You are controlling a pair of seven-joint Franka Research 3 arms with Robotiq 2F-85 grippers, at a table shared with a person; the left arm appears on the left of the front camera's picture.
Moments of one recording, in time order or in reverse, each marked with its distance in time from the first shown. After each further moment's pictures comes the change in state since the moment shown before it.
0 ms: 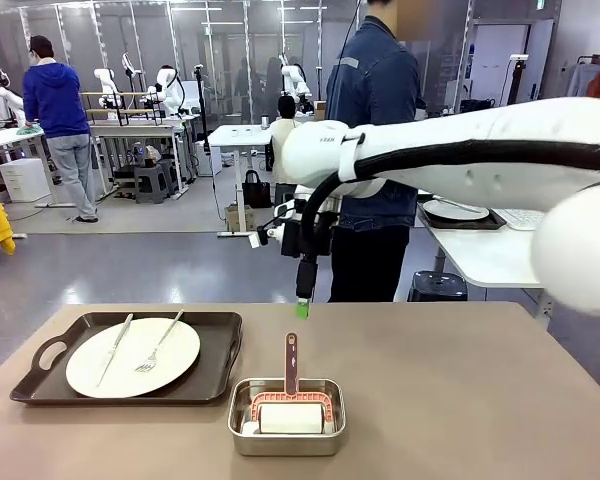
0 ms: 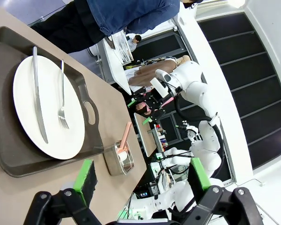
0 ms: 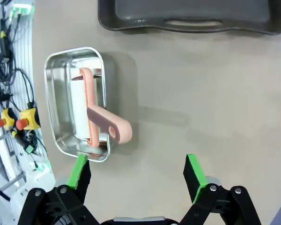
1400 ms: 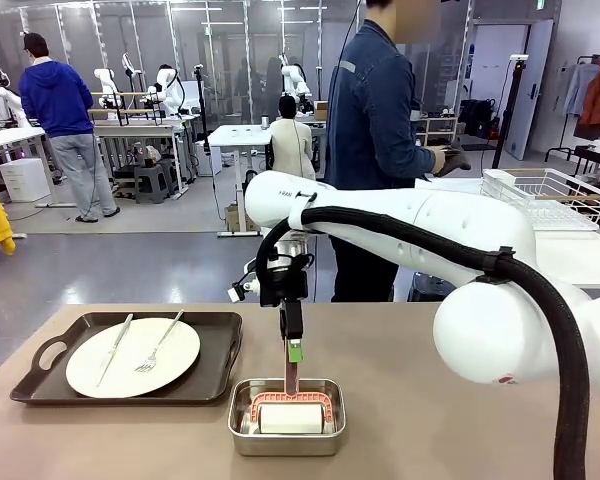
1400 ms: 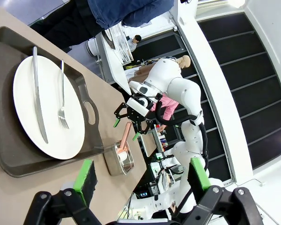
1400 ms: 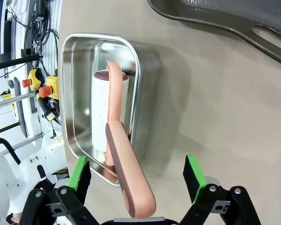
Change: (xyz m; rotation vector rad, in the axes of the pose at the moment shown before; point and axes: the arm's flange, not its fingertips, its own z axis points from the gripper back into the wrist) left arm 0.000 0.000 0.000 0.000 0.000 0.000; right arm 0.031 -0.013 -0.089 0.278 0.183 0.141
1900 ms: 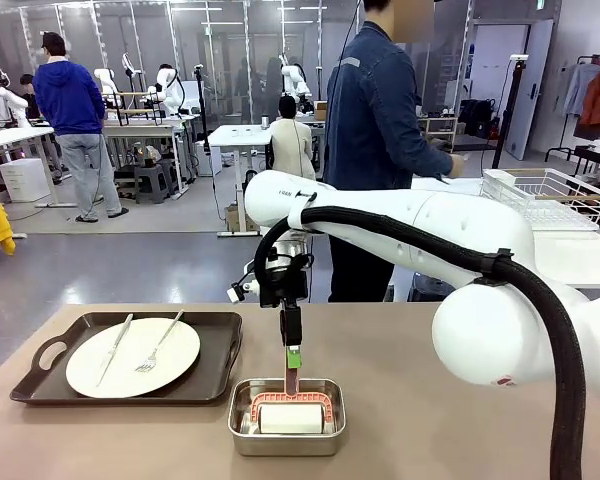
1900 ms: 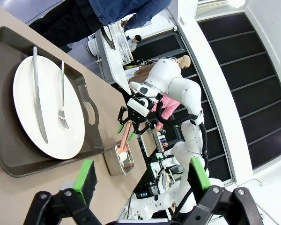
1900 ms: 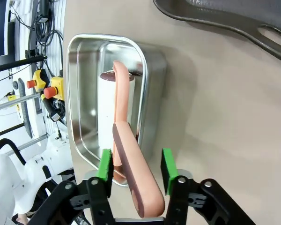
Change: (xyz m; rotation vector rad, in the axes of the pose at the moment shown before) left arm 0.000 0.000 0.000 0.000 0.000 0.000; right arm 0.000 0.004 0.000 0.025 -0.001 -0.018
